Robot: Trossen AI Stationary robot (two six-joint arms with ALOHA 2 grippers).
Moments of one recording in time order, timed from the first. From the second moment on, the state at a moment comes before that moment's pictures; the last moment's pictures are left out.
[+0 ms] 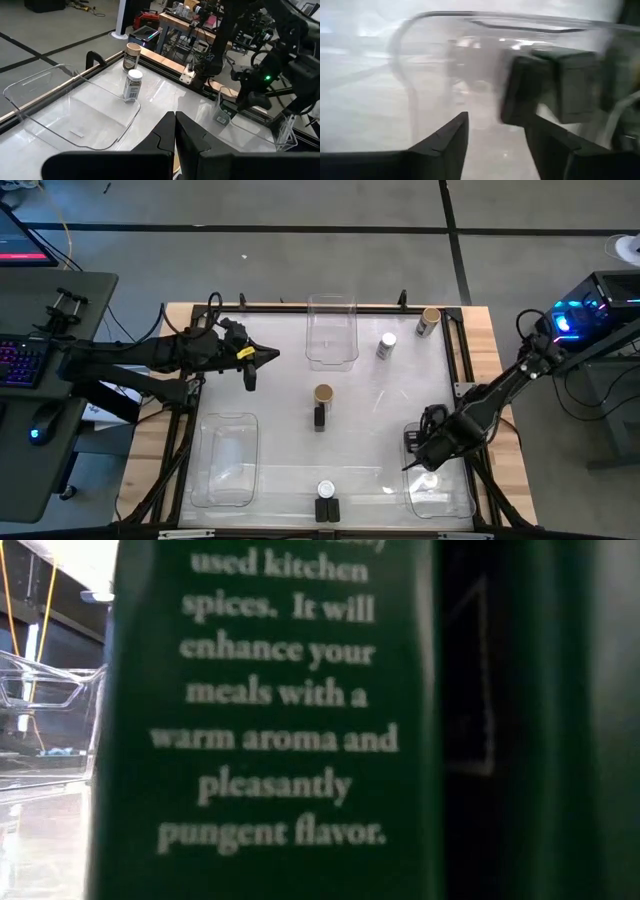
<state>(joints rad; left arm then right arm) -0.01 0.93 0.94 -0.31 -0.30 -0.39 0.70 1.35 1.05 -1.22 0.04 2.16</state>
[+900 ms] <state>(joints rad) -0.01 0.93 0.94 -0.32 -0.30 -0.36 0.70 1.41 0.93 -1.13 -0.03 1.92</state>
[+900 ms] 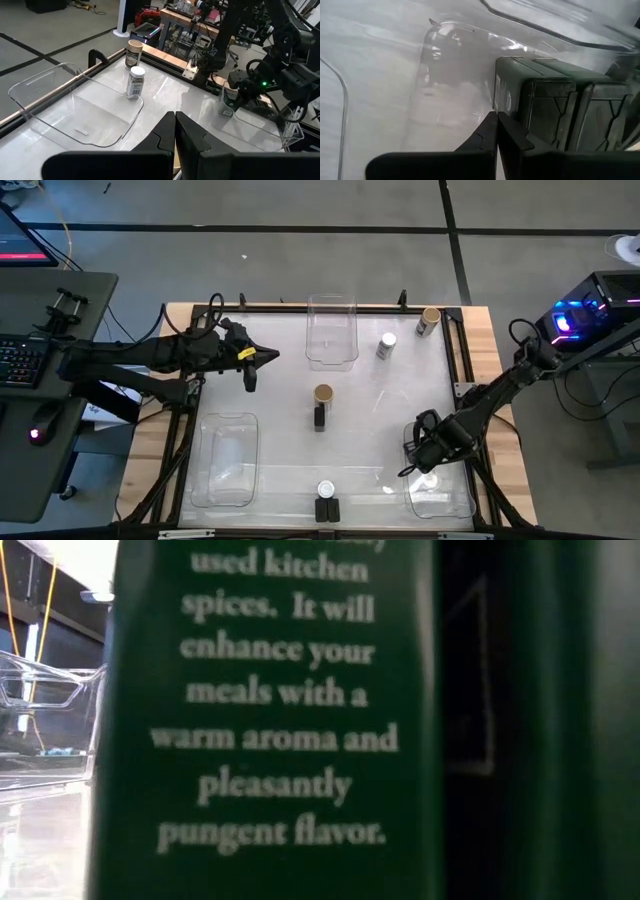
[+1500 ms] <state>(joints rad) -0.01 0.93 0.94 -0.32 -0.30 -0.34 0.77 1.41 1.04 -1.13 -0.25 1.78</state>
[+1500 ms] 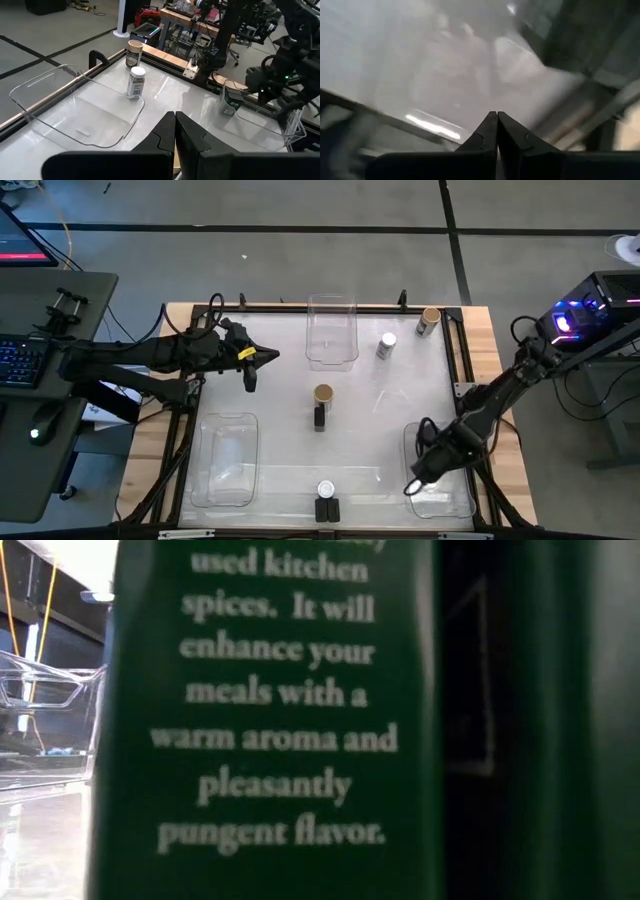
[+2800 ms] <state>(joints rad) -0.01 0.93 0.94 -0.33 -0.30 -0.31 0.75 1.41 0.97 -1.21 -0.18 1.91</state>
